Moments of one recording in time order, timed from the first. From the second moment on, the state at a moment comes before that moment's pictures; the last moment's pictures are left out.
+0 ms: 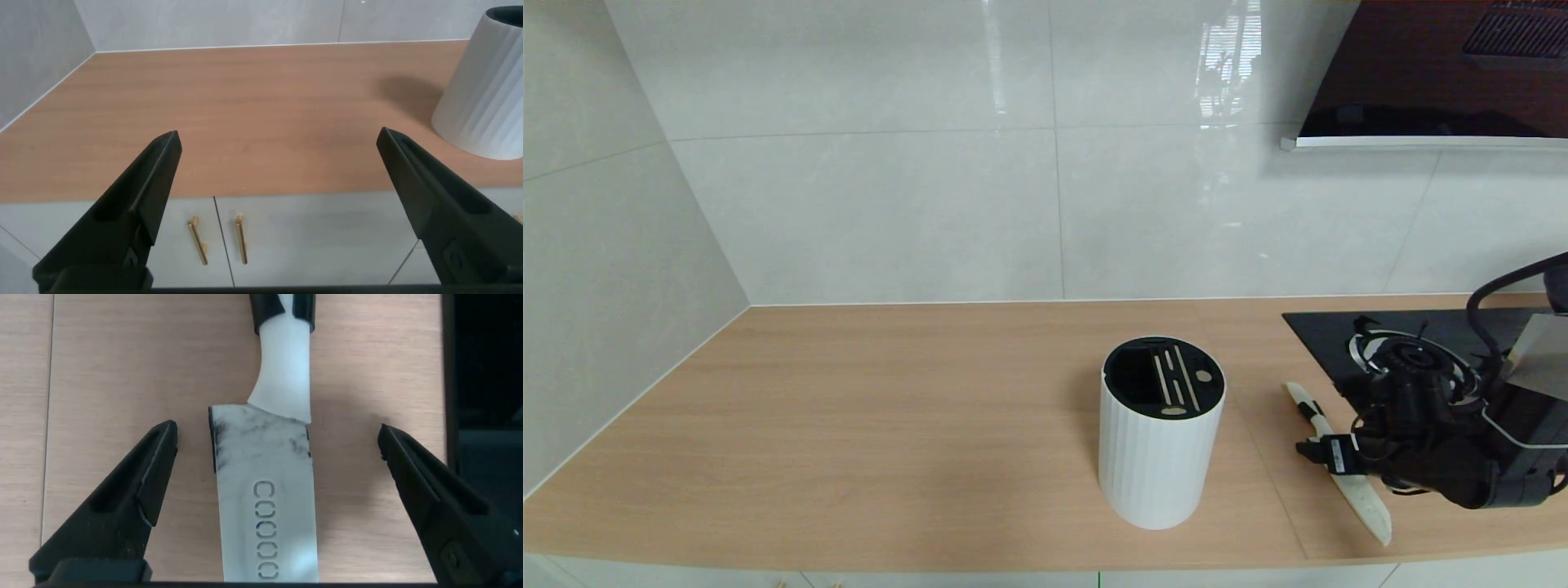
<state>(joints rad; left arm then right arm) 0.00 0.00 0.00 -0.01 -0.02 0.01 -0.02 2.28 -0.72 -0.82 -0.02 -0.05</state>
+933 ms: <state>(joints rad) 0.00 0.00 0.00 -0.01 -0.02 0.01 -0.02 2.27 -0.70 -0.83 -0.02 -0.05</state>
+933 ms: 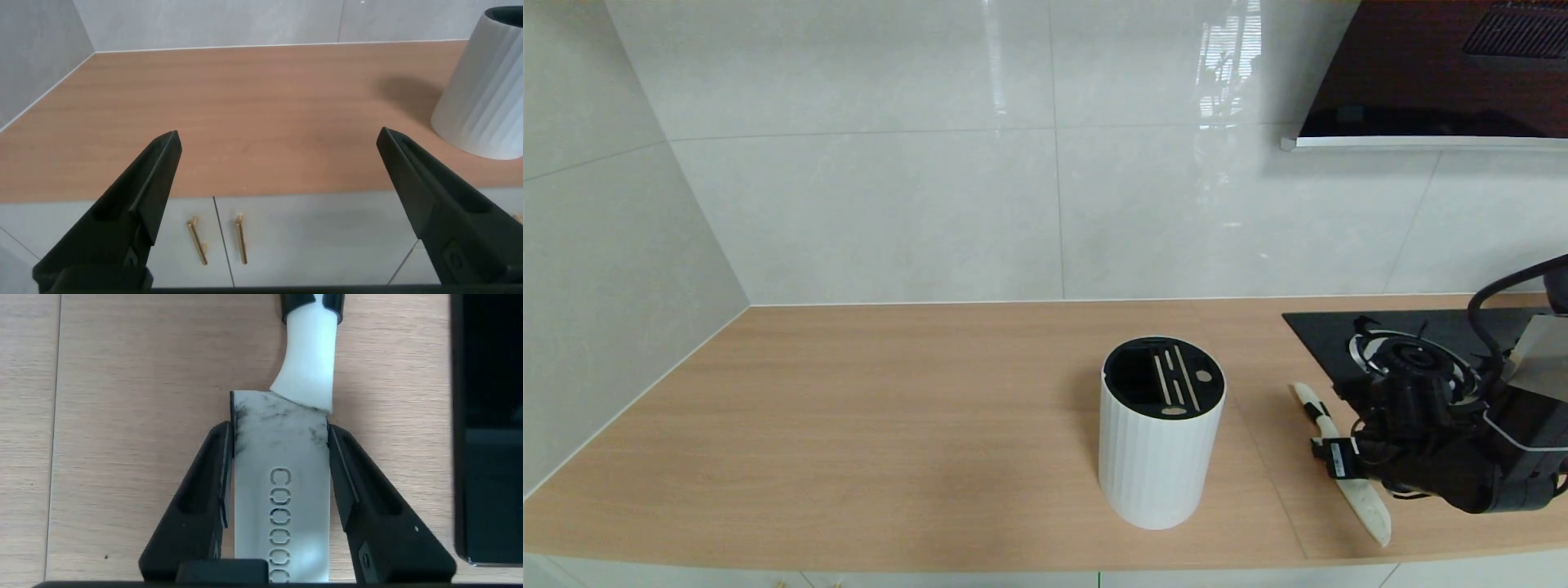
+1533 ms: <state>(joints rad) 0.00 0.00 0.00 -0.01 -0.03 0.01 0.00 2.06 -0.64 -0.87 -0.01 -0.04</state>
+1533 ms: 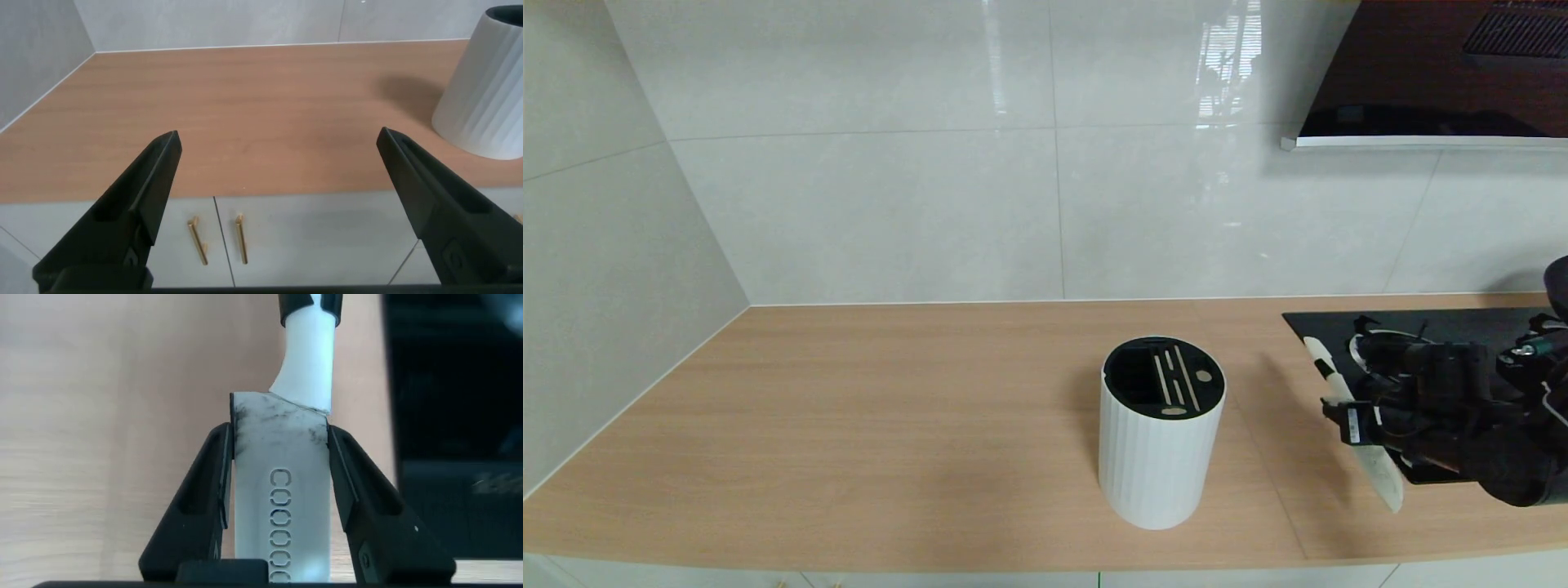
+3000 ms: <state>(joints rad) -0.41 1.35 -0.73 -0.66 -0.39 -0.48 0.53 1.65 -0.82 -0.74 -0.05 -0.04</state>
